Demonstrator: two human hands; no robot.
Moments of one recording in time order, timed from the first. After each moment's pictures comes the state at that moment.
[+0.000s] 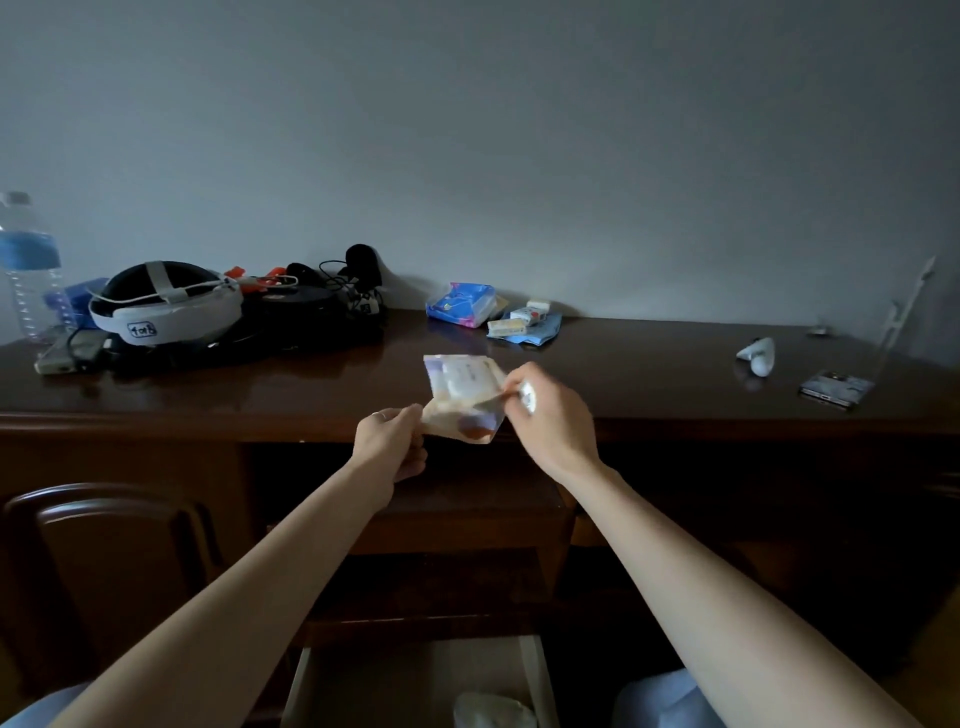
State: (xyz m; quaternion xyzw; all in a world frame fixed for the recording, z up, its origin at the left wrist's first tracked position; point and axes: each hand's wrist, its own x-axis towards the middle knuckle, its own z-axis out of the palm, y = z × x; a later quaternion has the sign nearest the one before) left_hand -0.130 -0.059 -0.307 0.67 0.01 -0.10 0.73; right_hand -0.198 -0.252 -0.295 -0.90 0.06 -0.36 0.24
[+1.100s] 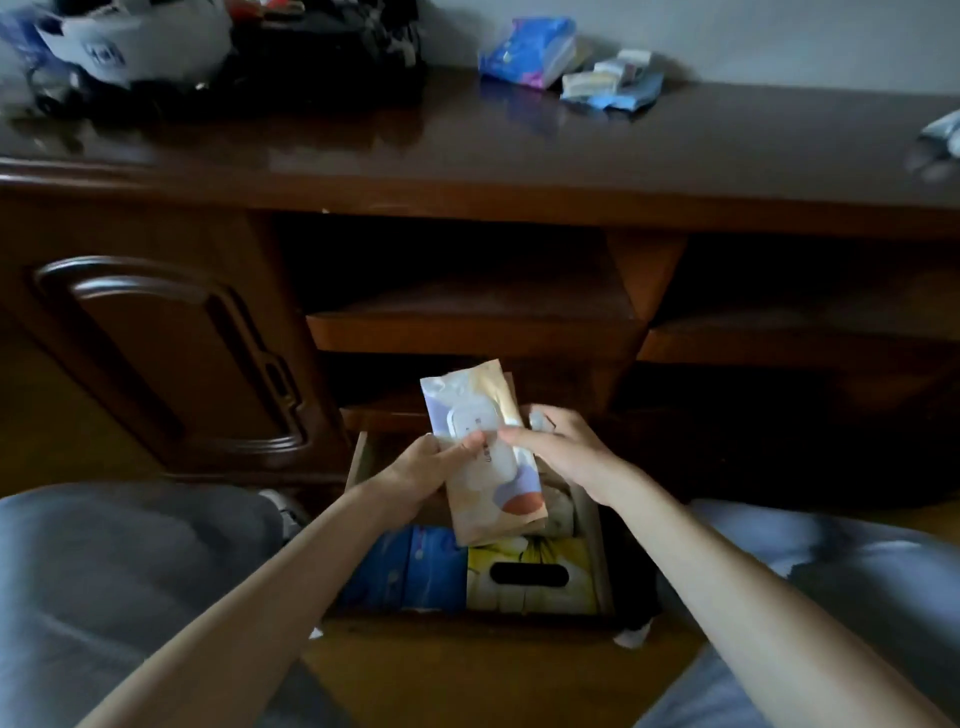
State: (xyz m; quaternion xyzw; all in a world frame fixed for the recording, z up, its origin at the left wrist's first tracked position) left_hand -0.213 0.000 -0.533 0.69 -0.08 -0.37 0.62; right_hand -0.264 -0.210 -0.518 -0.83 0.15 0.08 0.54
